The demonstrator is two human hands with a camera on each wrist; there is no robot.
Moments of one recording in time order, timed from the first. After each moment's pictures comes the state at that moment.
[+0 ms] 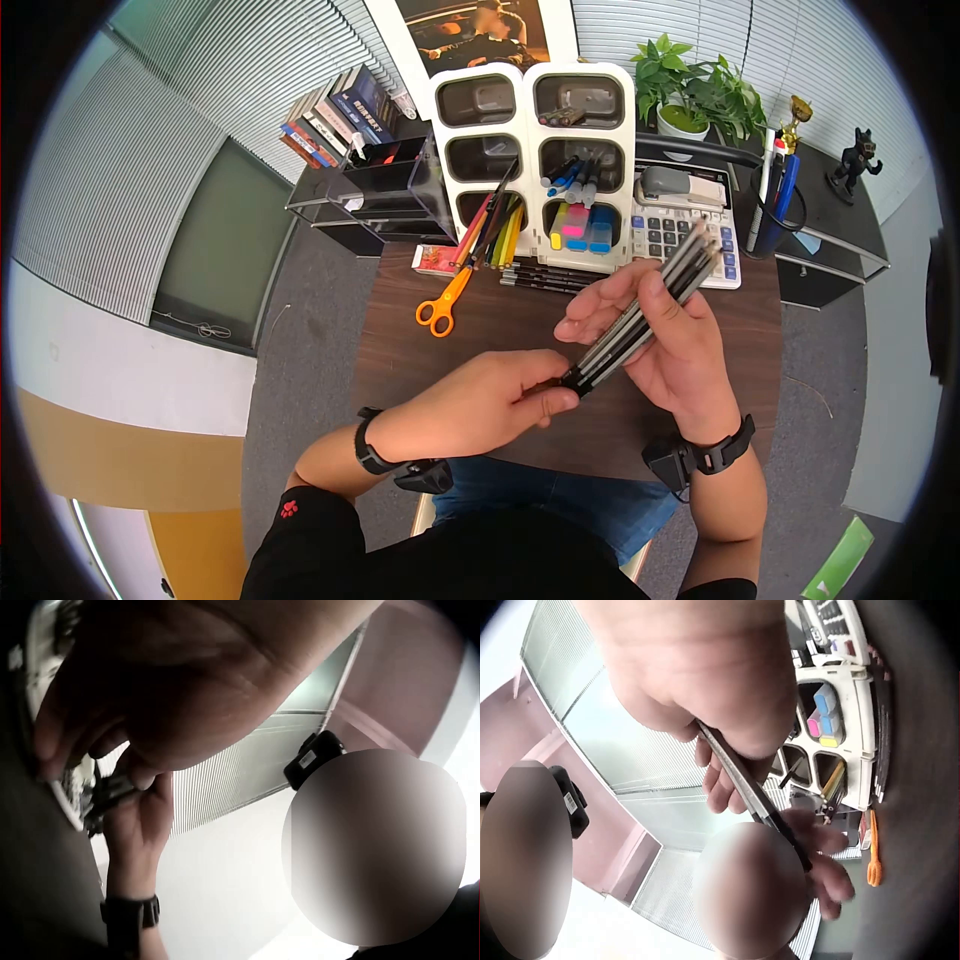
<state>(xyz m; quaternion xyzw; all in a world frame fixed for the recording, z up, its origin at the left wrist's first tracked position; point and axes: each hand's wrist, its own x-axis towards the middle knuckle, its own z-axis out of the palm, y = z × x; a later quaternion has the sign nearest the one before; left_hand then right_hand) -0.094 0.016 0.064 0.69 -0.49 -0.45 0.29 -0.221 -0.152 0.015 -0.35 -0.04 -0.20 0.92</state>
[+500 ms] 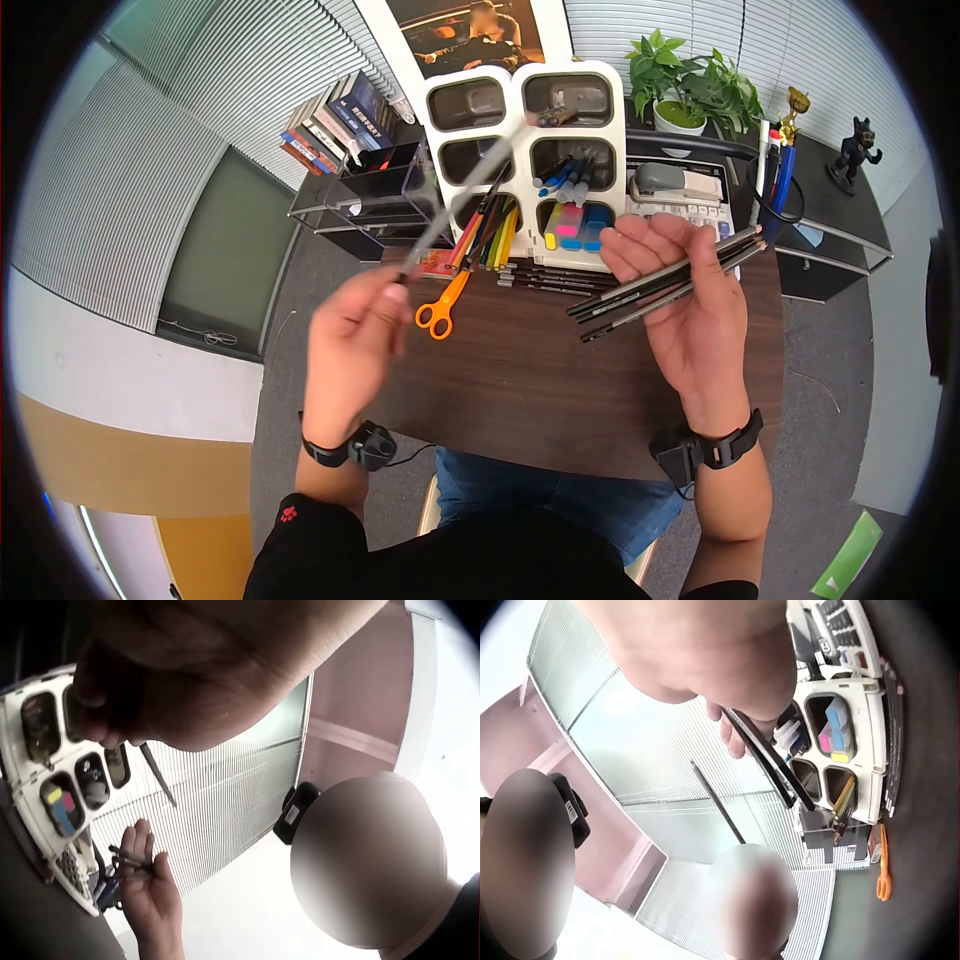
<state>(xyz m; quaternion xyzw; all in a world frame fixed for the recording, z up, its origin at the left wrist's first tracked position) -0.049 0.054 0.080 0.80 -0.31 -0.12 0.49 -0.219 -0.165 0.019 -0.29 0.01 -0.36 0.89</state>
